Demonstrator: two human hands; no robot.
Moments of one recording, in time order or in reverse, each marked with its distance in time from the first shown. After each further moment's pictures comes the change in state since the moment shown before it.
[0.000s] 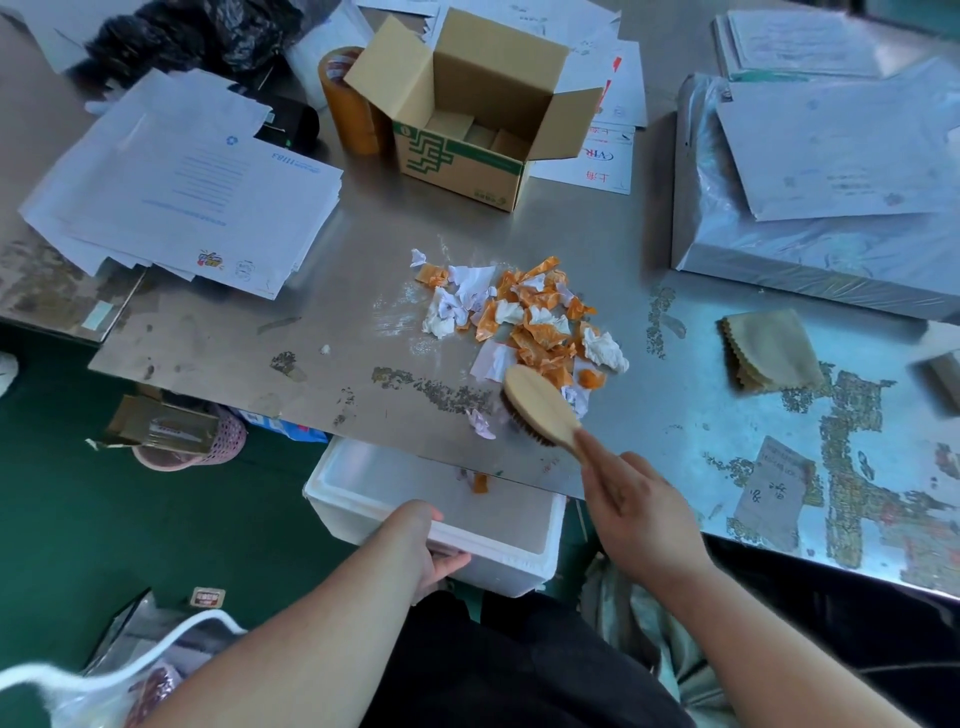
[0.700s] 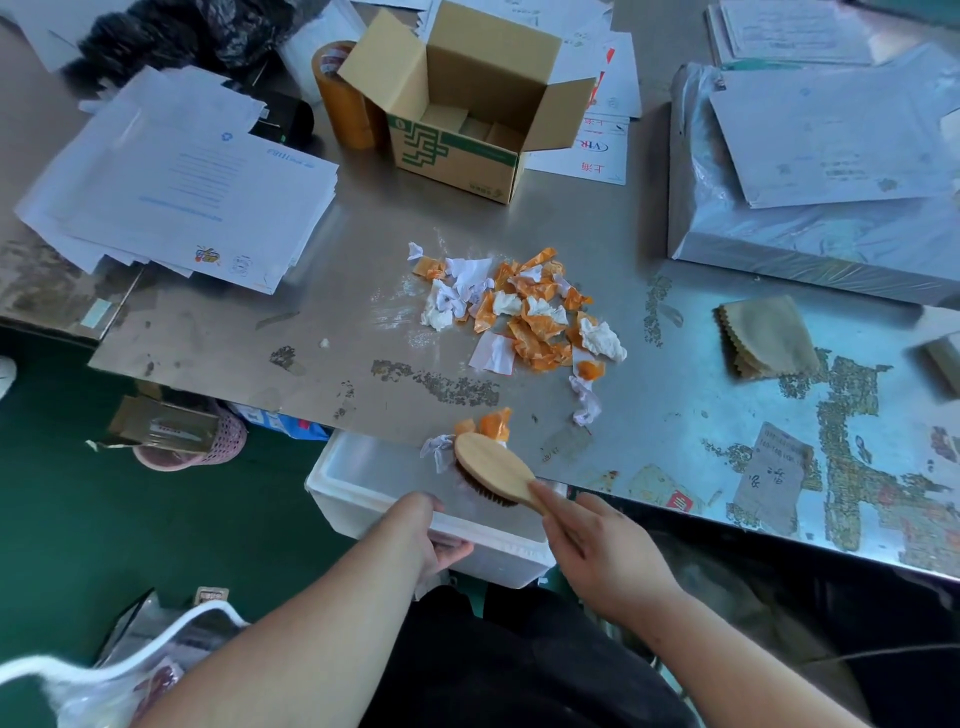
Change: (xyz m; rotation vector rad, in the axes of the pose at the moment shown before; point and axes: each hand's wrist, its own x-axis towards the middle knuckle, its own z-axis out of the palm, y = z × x) left_hand 0.001 -0.004 -0.002 -0.025 -0.032 0.017; right_hand -0.036 0.002 0.036 -0.045 -0.188 -0.102
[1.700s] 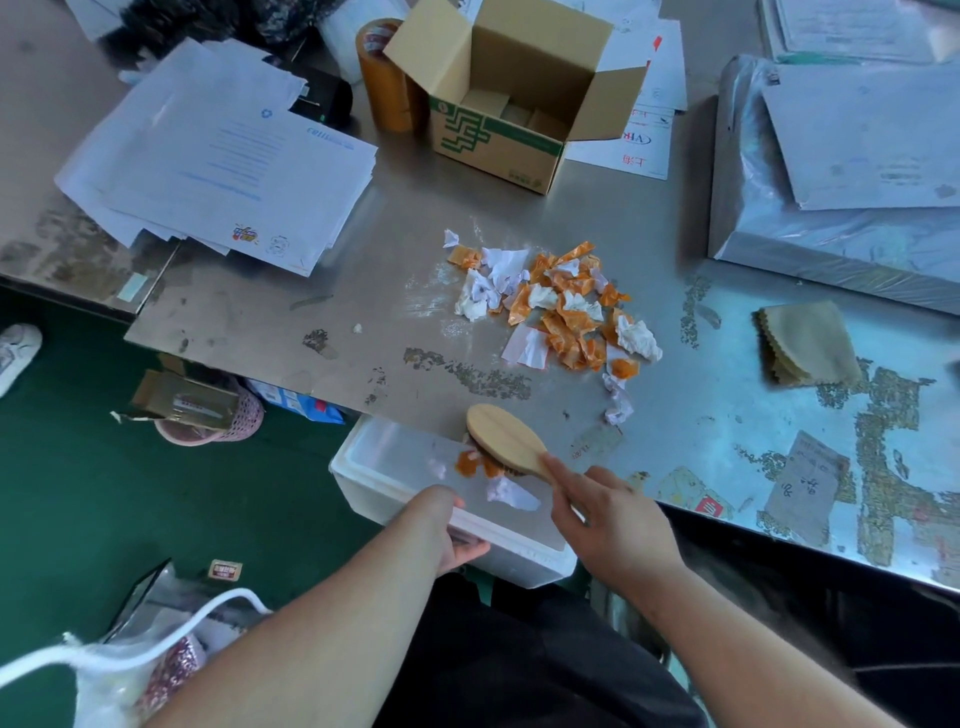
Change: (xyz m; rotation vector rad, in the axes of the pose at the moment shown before) left_hand 0.003 0.004 -0.014 -0.009 -0.020 0.007; right_hand 0.028 -0.025 0.005 -0.077 0.130 -0.033
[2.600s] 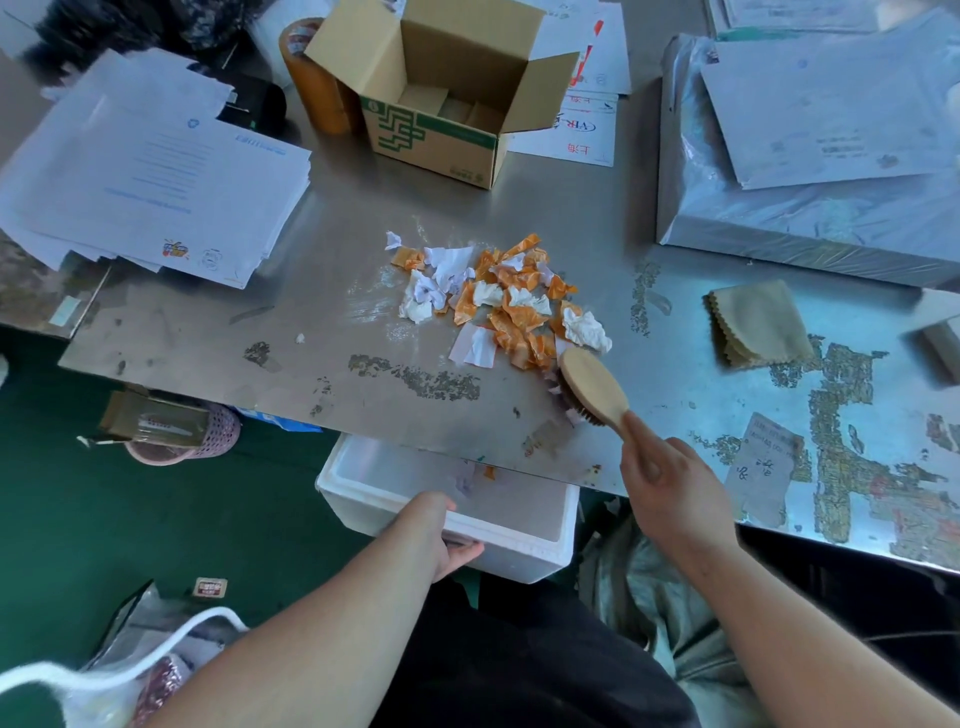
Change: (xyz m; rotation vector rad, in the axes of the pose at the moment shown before) left_hand 0.008 -0.025 0.046 0.049 0.059 -0.025; right_hand 0.003 0.080 -0.058 0.100 0.067 0.443
